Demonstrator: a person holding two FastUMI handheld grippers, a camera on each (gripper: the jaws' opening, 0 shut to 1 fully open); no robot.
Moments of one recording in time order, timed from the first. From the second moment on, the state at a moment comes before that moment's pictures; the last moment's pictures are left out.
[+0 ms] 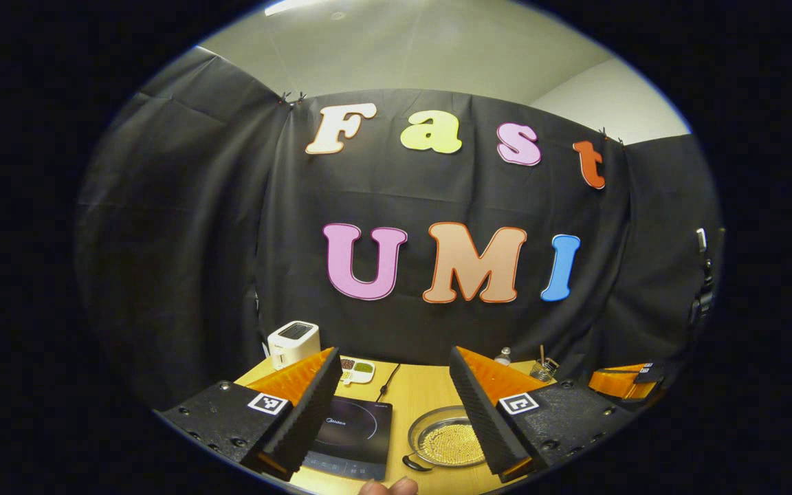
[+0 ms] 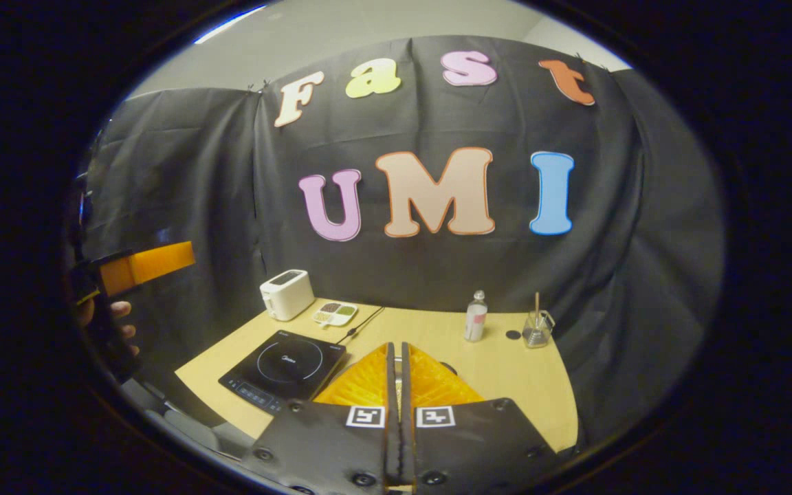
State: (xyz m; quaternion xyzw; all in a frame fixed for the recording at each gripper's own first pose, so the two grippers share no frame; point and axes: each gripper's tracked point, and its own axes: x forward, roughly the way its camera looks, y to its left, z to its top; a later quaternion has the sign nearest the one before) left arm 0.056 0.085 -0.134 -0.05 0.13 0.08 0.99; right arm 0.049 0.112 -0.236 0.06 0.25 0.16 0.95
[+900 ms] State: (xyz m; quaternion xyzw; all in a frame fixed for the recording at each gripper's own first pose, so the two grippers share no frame) left arm 0.147 0.148 -0.226 -0.06 0.17 -0.09 0.98; right arm 0.029 0.212 -0.390 0.10 0.43 0.01 0.90
